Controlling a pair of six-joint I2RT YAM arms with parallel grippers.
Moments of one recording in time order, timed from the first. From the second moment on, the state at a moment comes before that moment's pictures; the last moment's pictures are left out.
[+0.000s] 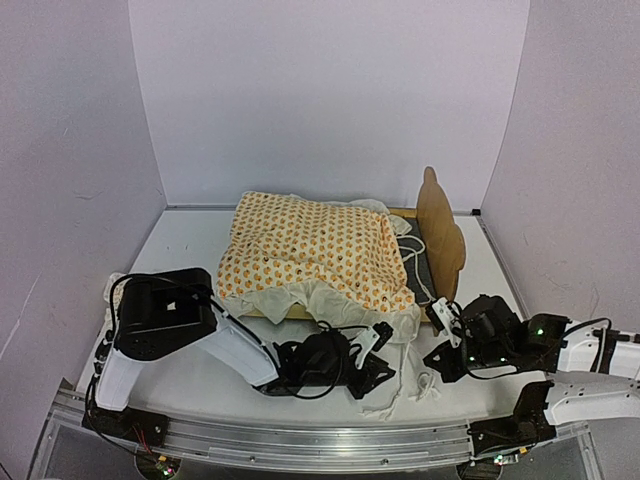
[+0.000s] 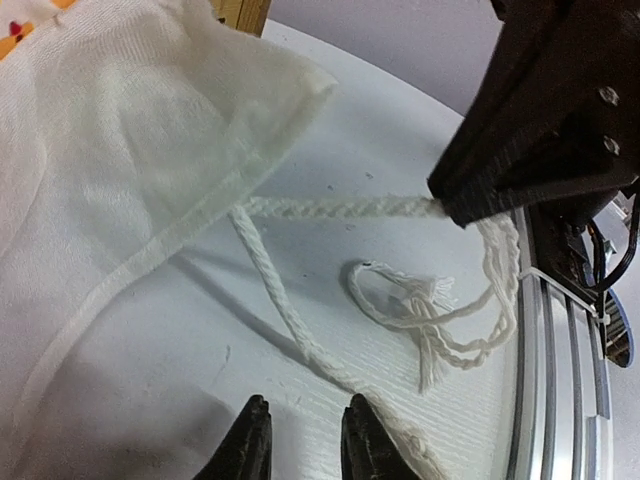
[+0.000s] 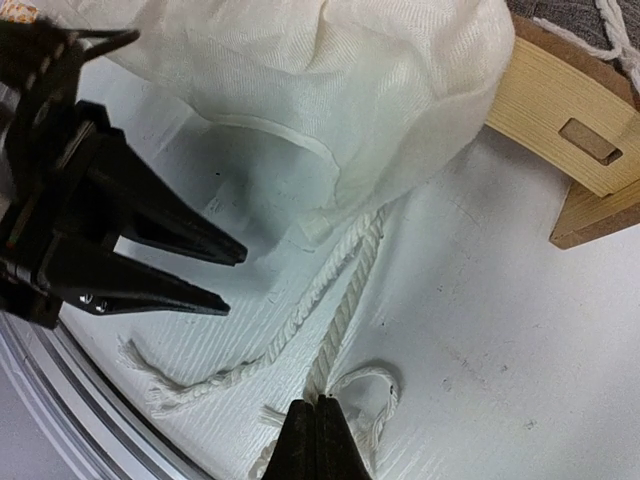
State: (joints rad) left arm -1.29 2.21 1.12 0.70 0.08 -0.36; right arm 0.89 0.84 0.37 -0.44 -0.01 0.39
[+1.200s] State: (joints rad) left arm -1.25 2.41 1.22 1.10 -0.22 -0.15; right arm 0.89 0.84 0.42 -0.46 0.00 0.39
